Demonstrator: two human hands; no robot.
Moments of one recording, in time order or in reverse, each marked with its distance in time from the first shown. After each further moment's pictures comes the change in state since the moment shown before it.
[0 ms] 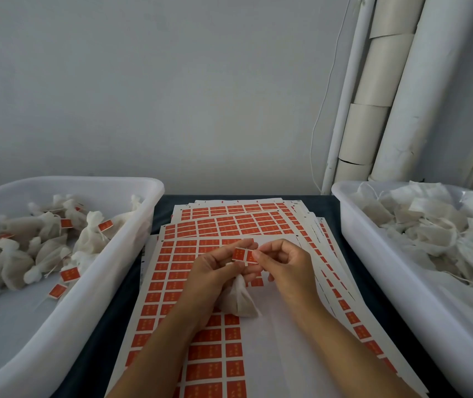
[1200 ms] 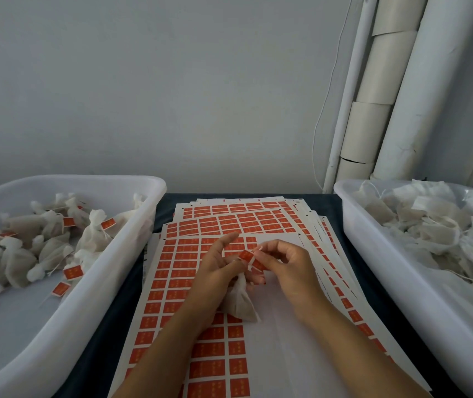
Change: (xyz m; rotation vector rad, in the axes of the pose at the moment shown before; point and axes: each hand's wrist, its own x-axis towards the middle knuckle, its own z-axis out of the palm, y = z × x) left_hand -0.004 0.000 0.004 0.131 0.022 0.039; right_hand 0.000 -0.002 -0.001 -0.043 -0.124 0.059
